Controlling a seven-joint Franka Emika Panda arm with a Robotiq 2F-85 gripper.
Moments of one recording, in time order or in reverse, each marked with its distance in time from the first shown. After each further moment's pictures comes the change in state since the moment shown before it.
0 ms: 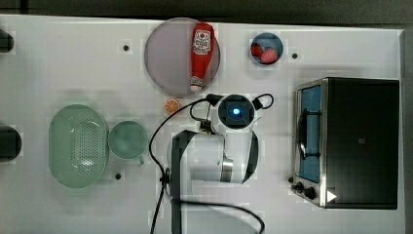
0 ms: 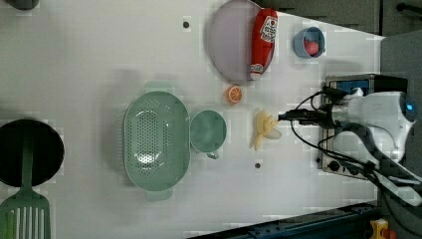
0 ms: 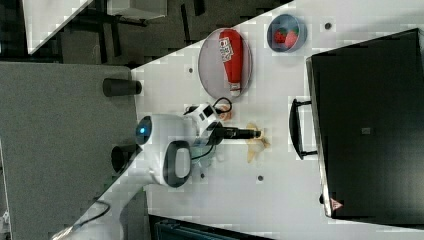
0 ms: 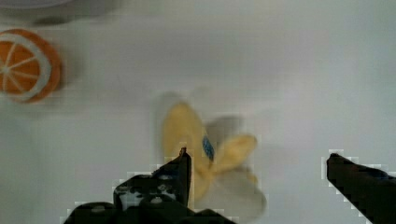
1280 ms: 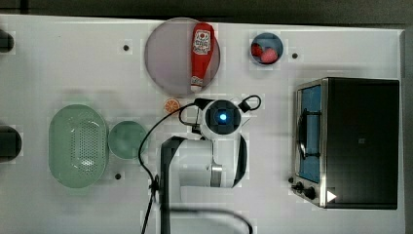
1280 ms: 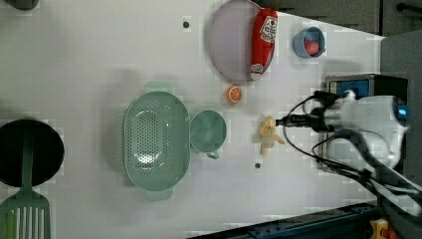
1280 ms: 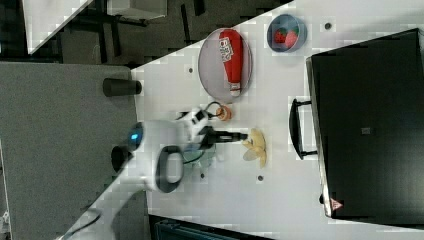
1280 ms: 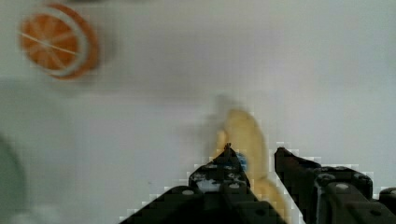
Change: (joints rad) arm 0.024 -0.092 0.021 -0.043 0.032 -0.032 -0.011
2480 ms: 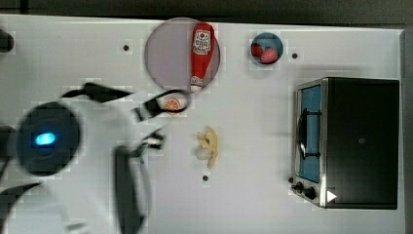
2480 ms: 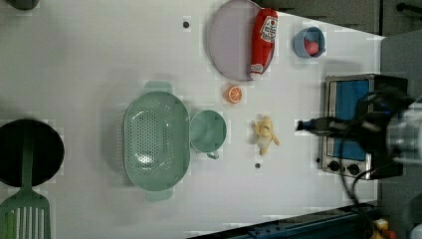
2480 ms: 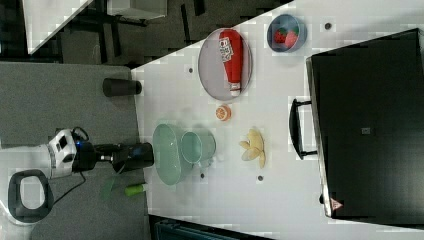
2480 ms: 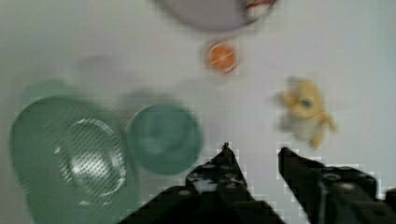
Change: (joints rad) arm 0.028 -0.348 0.349 0.281 -0.002 -0.549 0.498
